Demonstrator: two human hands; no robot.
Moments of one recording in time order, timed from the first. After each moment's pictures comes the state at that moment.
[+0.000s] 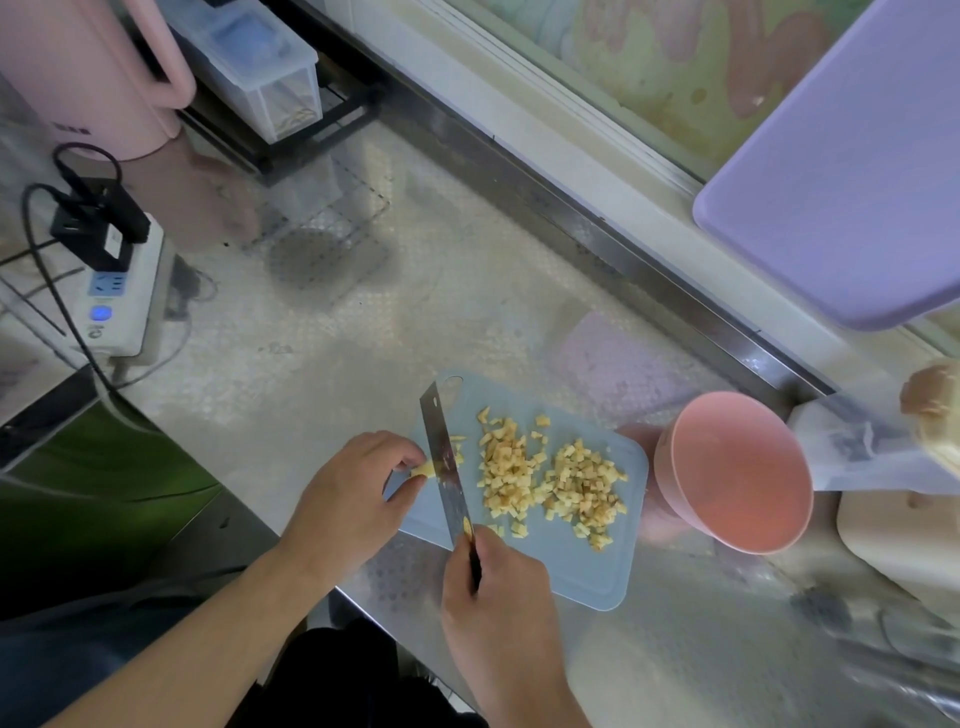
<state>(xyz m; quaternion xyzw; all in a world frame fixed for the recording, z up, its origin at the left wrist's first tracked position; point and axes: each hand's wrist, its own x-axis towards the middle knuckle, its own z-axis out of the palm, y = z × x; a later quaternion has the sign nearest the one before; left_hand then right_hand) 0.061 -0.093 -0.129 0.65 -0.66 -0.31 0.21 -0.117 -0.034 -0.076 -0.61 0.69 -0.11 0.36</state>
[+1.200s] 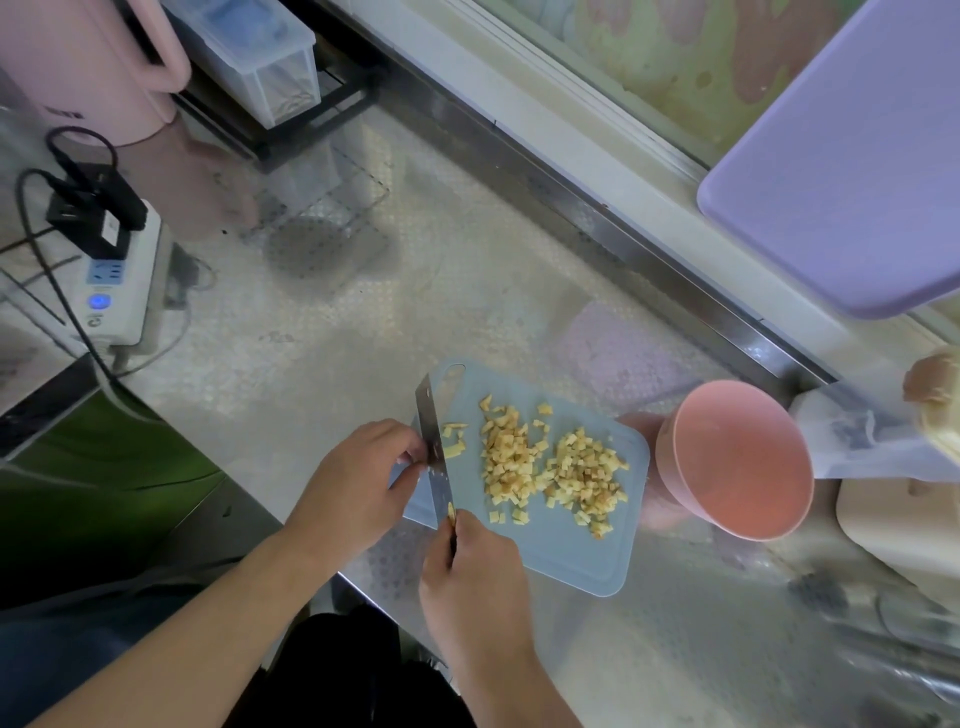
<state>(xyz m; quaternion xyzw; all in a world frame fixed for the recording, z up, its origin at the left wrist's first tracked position) 0.060 -0.096 -0.129 0.62 -0.68 -0.32 0.22 -0.093 -0.038 -0.082 -0.60 0.71 -0.04 0.37</state>
